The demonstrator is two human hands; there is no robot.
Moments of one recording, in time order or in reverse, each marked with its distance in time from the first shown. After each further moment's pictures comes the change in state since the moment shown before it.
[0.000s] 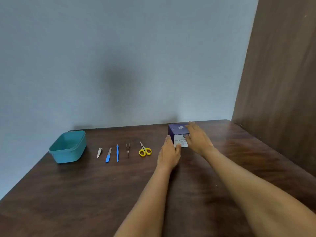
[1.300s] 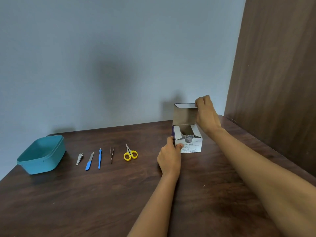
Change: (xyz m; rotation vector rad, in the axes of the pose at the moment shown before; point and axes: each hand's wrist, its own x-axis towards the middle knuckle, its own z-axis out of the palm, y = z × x) left_hand 0.004 0.035 0.044 -0.006 0.233 -0.074; right_hand 0.039 0.045 -0.063 -0.096 0.338 0.059
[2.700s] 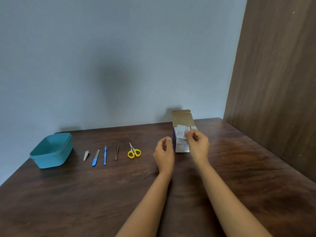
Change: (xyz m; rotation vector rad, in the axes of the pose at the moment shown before) left_hand -0.011 -0.008 -0.017 -0.807 0.169 -0.186; right_hand -0.098 -0.059 0.020 0.990 0.151 0.524
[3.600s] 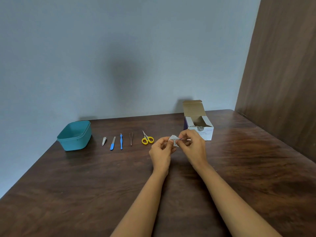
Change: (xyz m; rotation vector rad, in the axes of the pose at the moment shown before) left_hand -0.024 0.005 -0.072 -0.120 -0.123 -0.019; right_hand -0.061 0.006 0.013 -0.242 -0.257 -0.405
